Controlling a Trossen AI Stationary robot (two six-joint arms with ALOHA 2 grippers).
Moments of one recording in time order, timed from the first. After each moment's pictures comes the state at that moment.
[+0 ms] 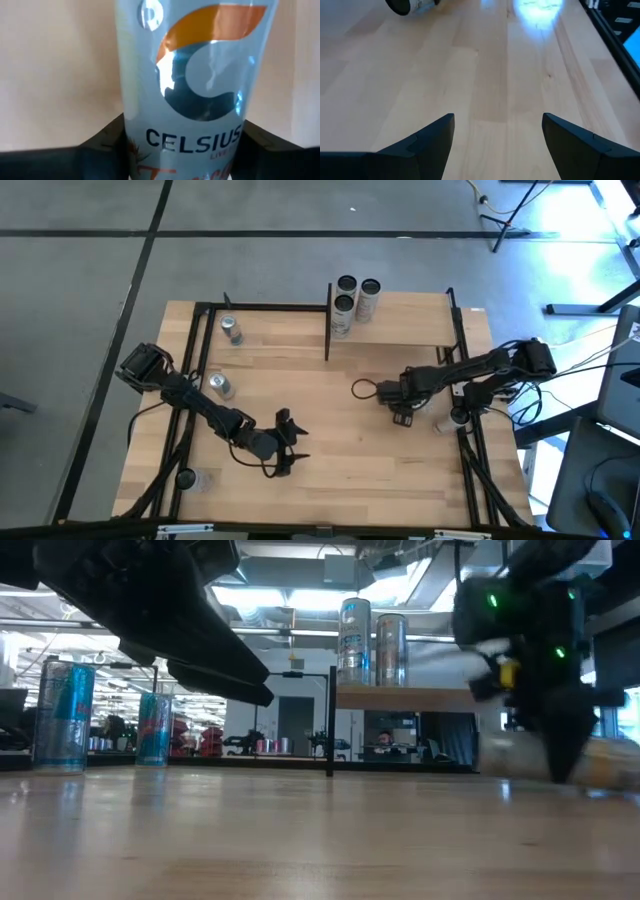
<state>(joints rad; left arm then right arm) -0.50 1.68 0.73 0.35 -0.48 -0.41 0.07 1.48 0.76 -0.86 0.12 0.33</state>
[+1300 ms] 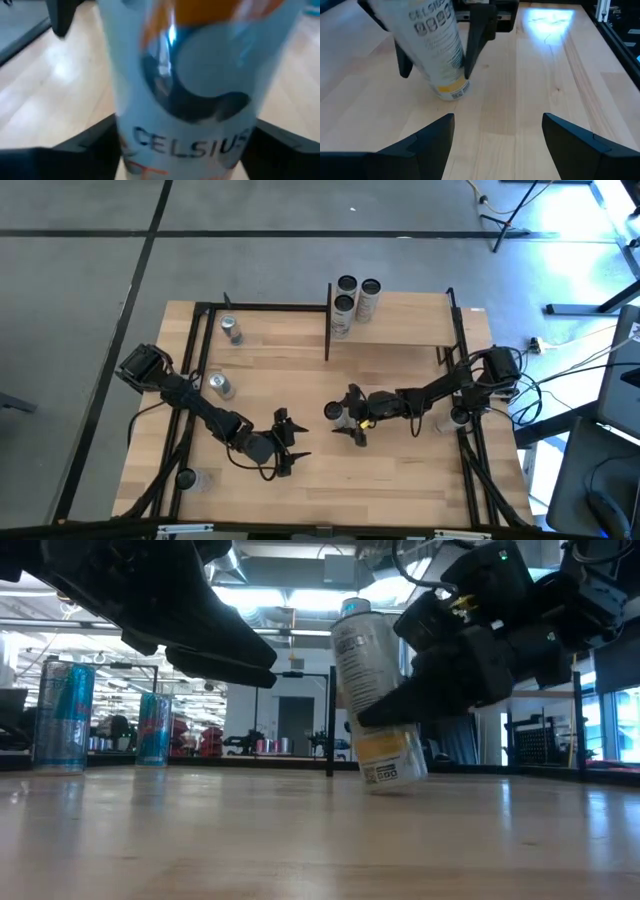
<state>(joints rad) -0.53 1.68 0.73 0.39 -0.60 -0.37 0.18 1.78 0.58 0.80 0.03 0.05</state>
